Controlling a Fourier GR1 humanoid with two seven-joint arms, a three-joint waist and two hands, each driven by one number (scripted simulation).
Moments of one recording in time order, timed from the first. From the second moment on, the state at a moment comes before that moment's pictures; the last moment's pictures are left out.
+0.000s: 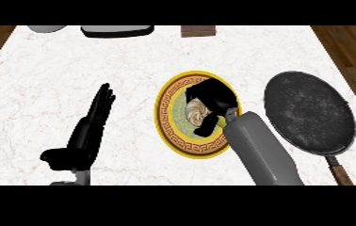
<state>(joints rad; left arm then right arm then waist) 0.01 0.10 -0.15 -1.60 0.05 0.09 -0.09 -0.59 -0.03 0.30 -1.01 1.03 0.18 -0.09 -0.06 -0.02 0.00</state>
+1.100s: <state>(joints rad) 0.02 0.09 -0.17 -1.60 0.04 0.06 -0.12 -0.20 -0.02 0.31 -1.88 1.28 -0.16 0.93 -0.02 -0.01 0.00</state>
